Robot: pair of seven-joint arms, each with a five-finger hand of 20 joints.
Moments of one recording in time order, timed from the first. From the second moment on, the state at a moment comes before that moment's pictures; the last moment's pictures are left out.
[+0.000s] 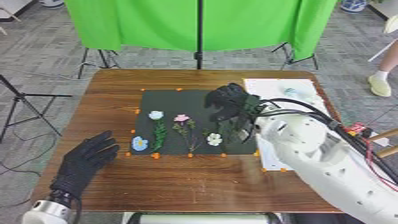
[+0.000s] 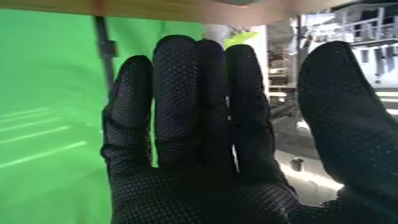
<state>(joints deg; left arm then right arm) 133.2 -61.7 -103.8 -116.7 39.4 -7.1 4.3 -68.3 -46.8 49.0 -105.9 -128.8 -8.4 1.1</state>
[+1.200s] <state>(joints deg) 133.1 -61.4 -103.7 -116.6 39.4 -7.3 4.1 -73.1 -46.3 42.9 -102.8 -133.2 -3.1 7.4</state>
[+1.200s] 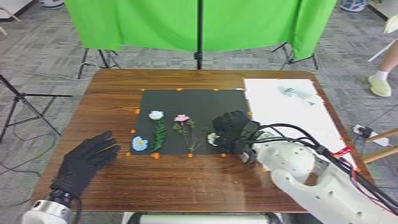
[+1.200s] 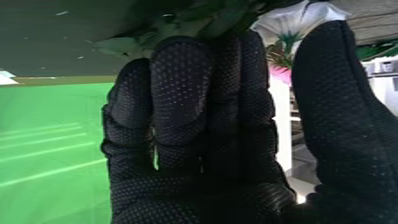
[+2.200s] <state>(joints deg) 133.2 -61.5 -103.7 -116.7 39.5 -7.3 4.2 -72.7 -48.6 41.8 -102.6 -137.1 -6.5 5.6</state>
